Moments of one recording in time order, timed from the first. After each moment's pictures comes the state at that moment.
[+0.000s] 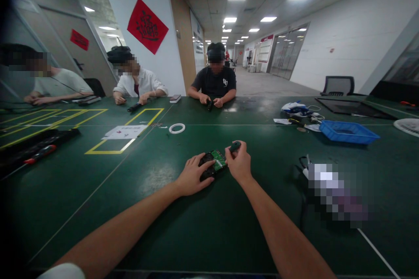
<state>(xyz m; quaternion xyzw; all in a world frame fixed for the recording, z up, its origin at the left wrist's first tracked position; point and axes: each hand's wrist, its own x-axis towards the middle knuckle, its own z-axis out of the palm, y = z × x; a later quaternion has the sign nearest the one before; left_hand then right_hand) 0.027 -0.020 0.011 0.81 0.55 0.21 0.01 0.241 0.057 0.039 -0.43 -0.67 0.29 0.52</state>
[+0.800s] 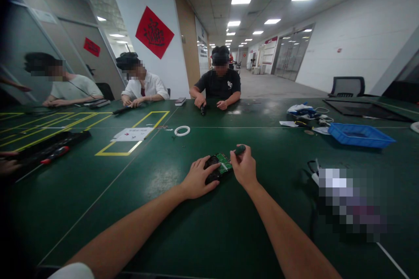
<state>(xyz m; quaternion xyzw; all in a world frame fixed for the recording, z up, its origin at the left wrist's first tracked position) 0.028 -0.020 0.012 0.80 0.56 0.19 0.02 0.241 0.053 0.039 -0.43 -0.68 0.27 0.53</state>
